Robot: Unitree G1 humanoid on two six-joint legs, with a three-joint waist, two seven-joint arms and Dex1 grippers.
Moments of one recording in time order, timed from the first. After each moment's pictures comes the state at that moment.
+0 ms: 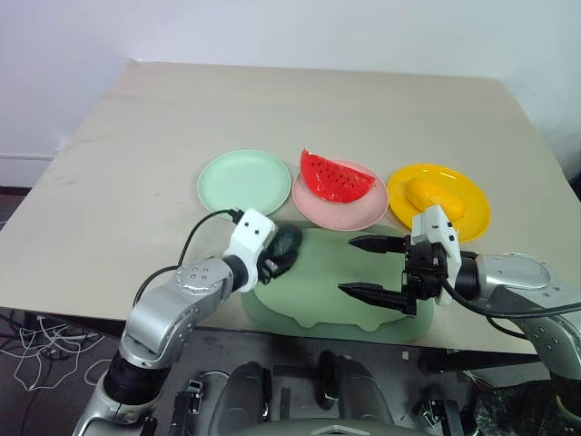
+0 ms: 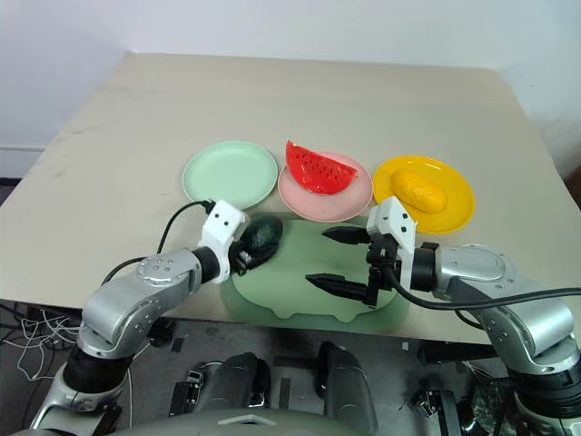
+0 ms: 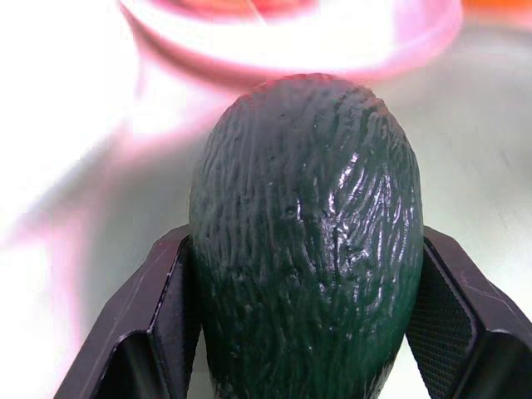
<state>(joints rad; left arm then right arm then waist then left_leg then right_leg) -0.32 0.38 -0.17 -0.54 -0.38 0.97 -0.23 -0.15 -0.80 -0.10 -0.60 0.80 0.77 0.86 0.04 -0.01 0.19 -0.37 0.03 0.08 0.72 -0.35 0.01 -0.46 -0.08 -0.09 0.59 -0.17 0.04</state>
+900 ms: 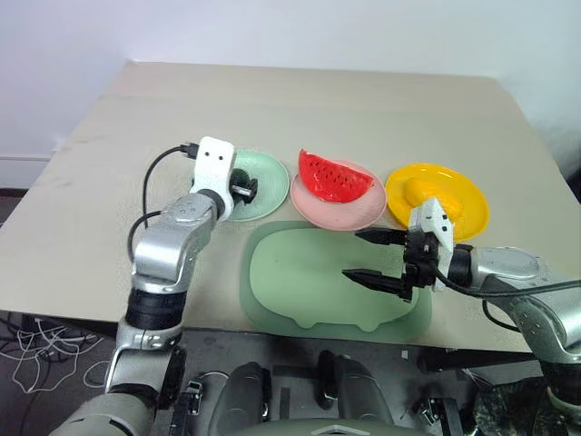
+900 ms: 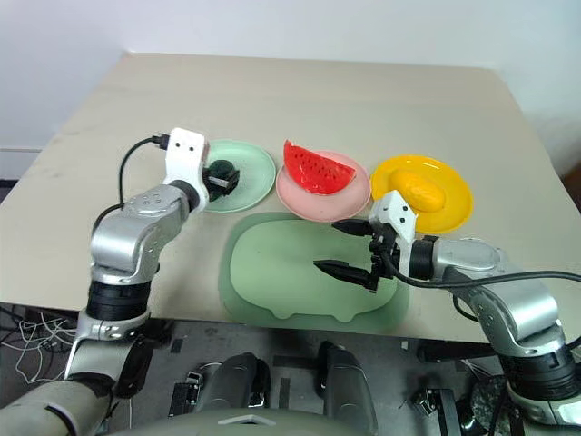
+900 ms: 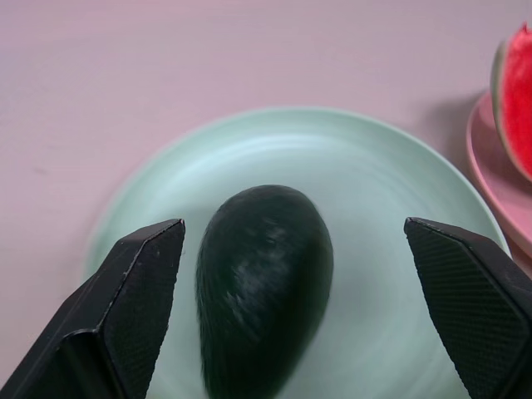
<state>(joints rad) -0.58 0.30 0.03 -0.30 -0.19 1.02 -0.09 -0.21 -0.79 -0.04 -0.43 0.68 0.68 0.89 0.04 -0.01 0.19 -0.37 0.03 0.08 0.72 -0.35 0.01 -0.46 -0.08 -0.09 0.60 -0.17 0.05</state>
